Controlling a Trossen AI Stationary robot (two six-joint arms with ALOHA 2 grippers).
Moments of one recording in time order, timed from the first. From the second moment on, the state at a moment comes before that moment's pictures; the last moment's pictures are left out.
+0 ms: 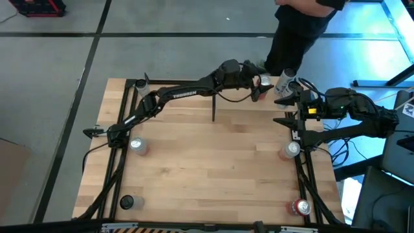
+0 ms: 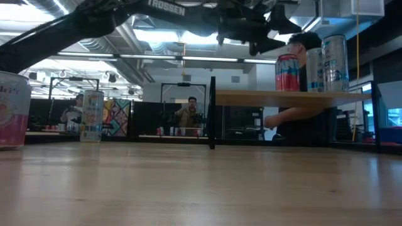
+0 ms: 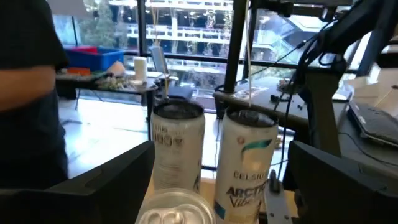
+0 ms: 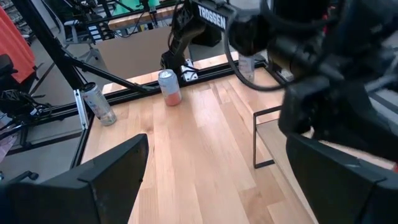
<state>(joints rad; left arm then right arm) 0.34 2.42 2.34 0.09 0.15 -0.06 0.05 0.71 1.18 -0.80 0.14 0.24</state>
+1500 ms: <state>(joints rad) -0.04 1.89 2.34 -1.27 -0.22 -0.29 0.05 0.71 1.18 -0.81 0.14 0.23</state>
